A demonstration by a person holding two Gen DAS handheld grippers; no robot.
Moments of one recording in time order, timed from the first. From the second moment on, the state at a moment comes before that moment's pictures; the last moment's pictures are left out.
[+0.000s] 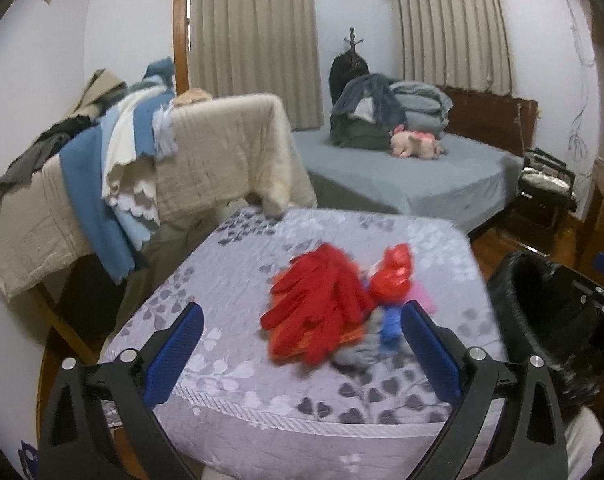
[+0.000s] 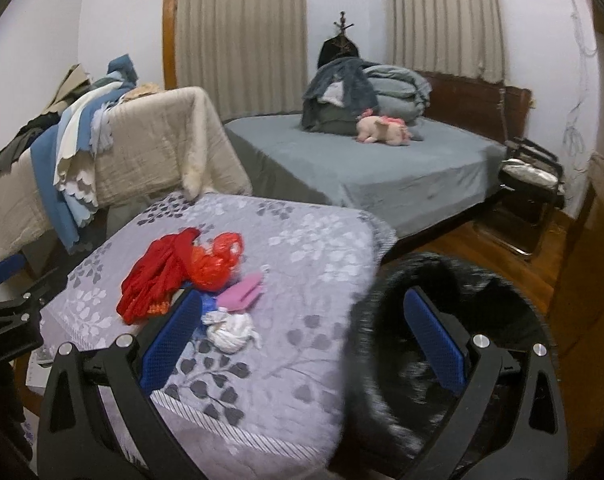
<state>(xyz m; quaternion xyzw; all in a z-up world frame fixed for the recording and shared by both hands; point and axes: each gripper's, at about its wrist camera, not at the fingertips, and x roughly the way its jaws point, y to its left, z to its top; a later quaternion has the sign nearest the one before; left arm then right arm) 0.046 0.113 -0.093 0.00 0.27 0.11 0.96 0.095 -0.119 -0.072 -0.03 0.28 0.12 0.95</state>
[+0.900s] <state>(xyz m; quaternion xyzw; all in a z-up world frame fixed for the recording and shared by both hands) 0.101 0.153 -0.171 -0.03 0.33 0.10 0.94 0.177 -0.028 -0.203 -0.07 0.42 0.19 0.89</state>
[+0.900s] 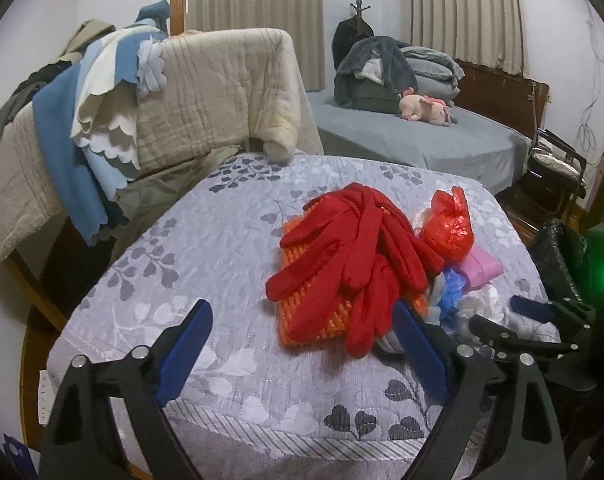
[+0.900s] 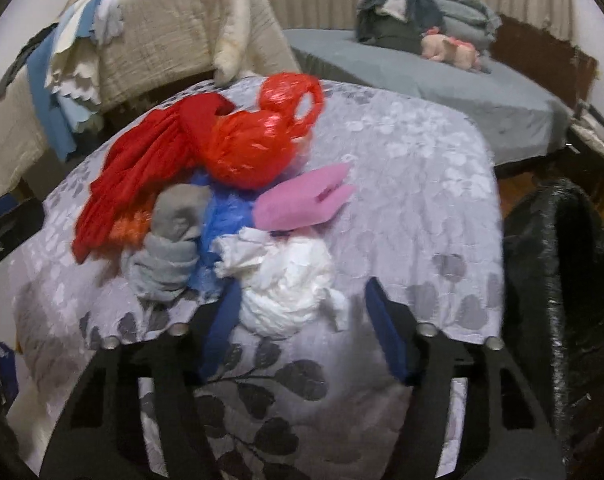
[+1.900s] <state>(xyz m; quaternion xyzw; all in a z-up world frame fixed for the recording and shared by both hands) 0.212 0.120 -0.165 -0.02 0.34 0.02 0.94 0.225 -0.061 -0.132 -0.02 0.36 0.20 0.91</state>
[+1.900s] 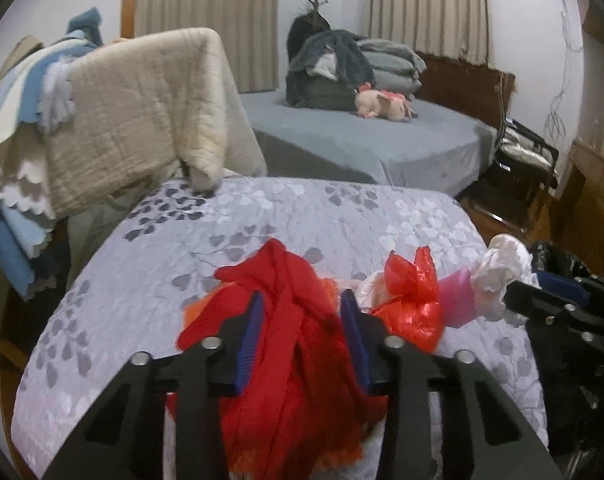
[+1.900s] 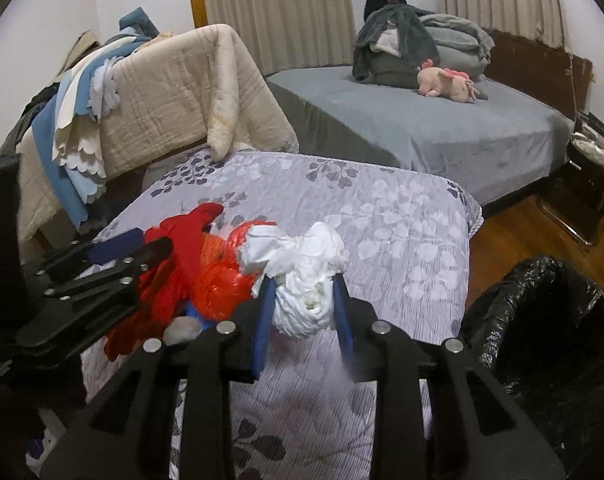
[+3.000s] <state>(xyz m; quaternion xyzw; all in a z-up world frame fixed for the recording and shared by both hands) 0.148 0.077 -0.077 -0.04 0.25 -0.07 0.96 0.184 -0.107 -0.069 0.02 0.30 0.20 0.93</state>
